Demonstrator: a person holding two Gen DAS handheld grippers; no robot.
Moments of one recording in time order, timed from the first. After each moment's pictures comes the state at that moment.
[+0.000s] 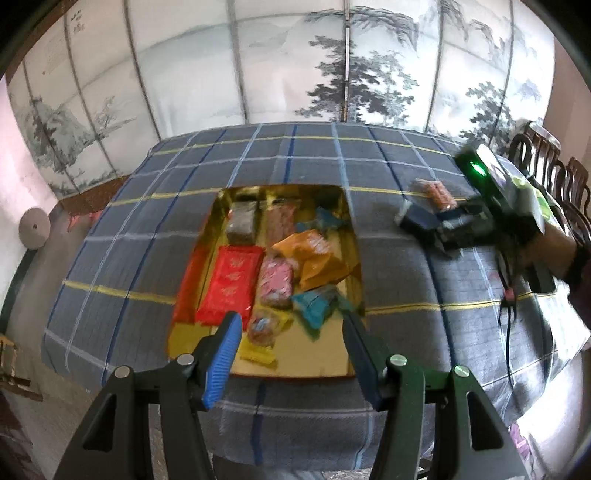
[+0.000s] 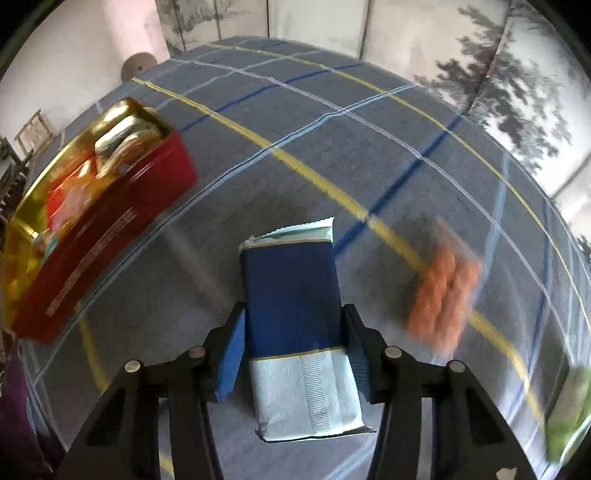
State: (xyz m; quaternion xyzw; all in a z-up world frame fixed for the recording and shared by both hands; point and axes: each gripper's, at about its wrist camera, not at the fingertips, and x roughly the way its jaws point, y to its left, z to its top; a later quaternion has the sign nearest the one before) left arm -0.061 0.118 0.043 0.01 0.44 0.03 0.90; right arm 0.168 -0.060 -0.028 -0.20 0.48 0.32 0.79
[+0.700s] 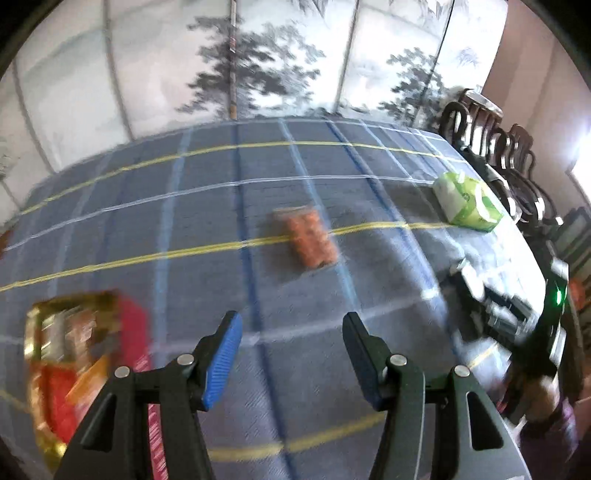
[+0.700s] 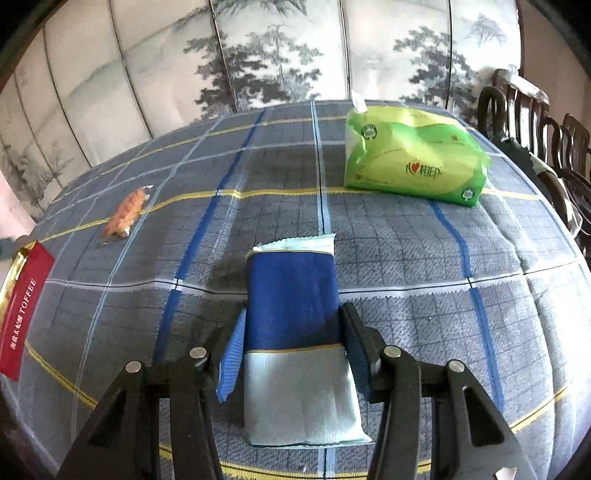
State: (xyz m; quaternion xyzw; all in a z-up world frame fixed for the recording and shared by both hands) left arm 0.126 -0.053 0.024 0.01 0.50 -0.14 0.86; right arm 0.108 -0.336 -0.041 0.05 0.43 0.04 0.90
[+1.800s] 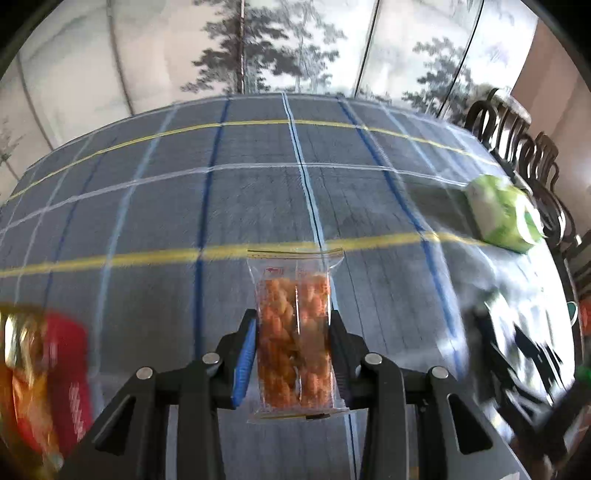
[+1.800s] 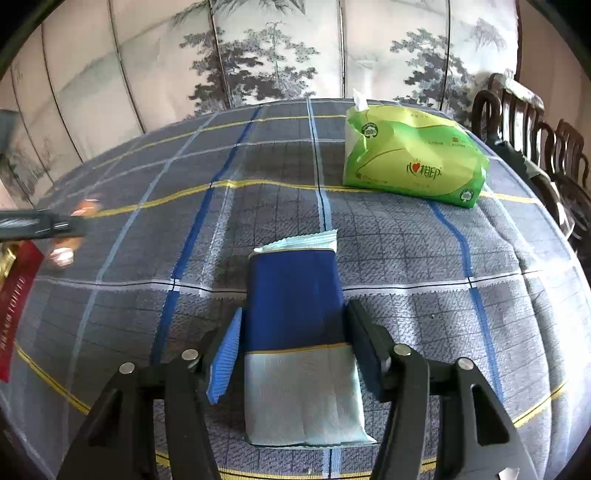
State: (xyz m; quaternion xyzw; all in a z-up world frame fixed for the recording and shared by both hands) left arm 0.160 -0.096 -0.027 -0.01 0.51 -0.08 0.86; right arm 0.115 -0.327 -0.043 0.03 0.44 0.02 0.90
